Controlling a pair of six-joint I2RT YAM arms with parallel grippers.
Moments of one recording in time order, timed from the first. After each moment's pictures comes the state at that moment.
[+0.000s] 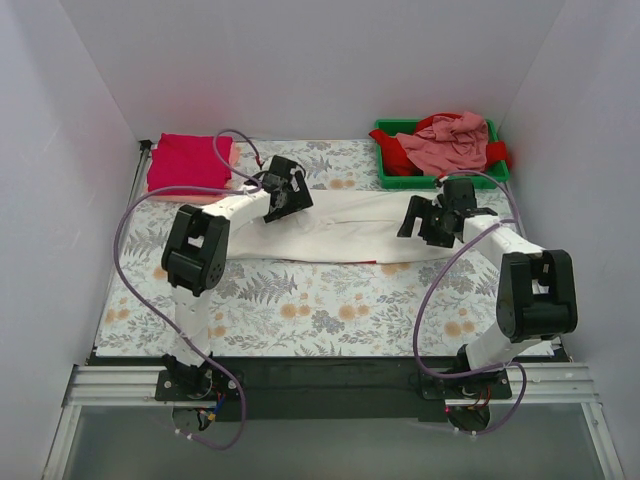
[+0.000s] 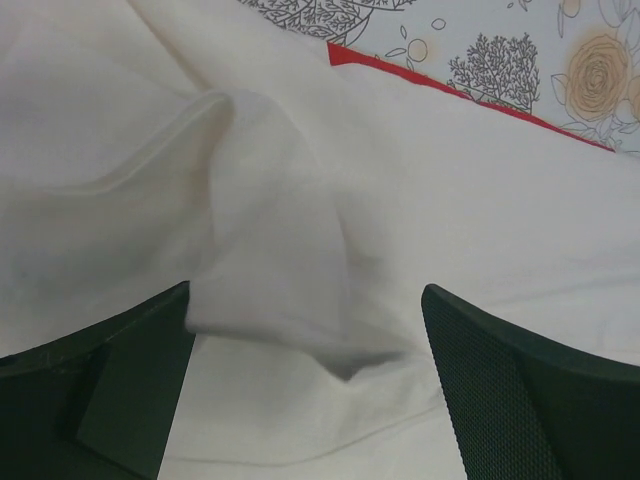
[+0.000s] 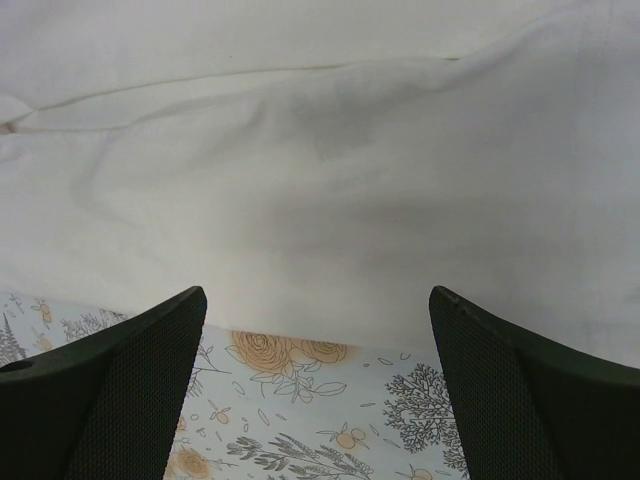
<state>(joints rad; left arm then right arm) -0.43 2.04 1.48 -0.33 -0.19 -0.69 0.11 1.59 0.97 -0.33 -0.25 0.34</state>
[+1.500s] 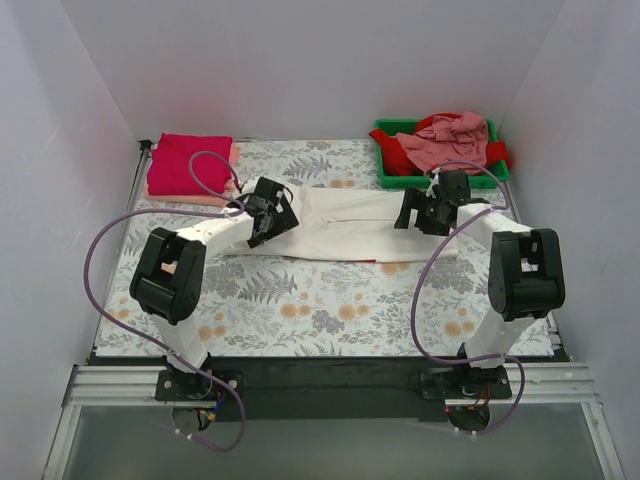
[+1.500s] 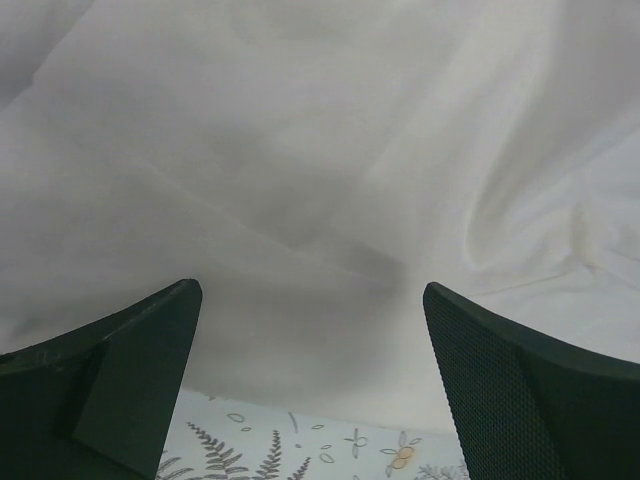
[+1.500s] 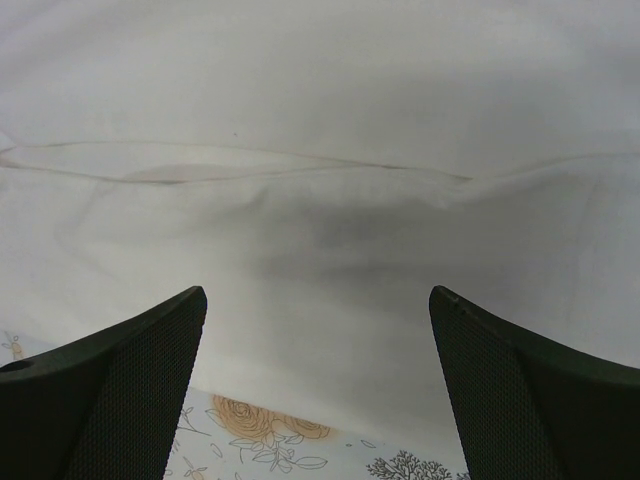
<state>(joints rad) -0.44 1.79 1.18 -0.33 -0.25 -0.80 0.11 1.72 1.07 -0.26 -0.27 0.26</state>
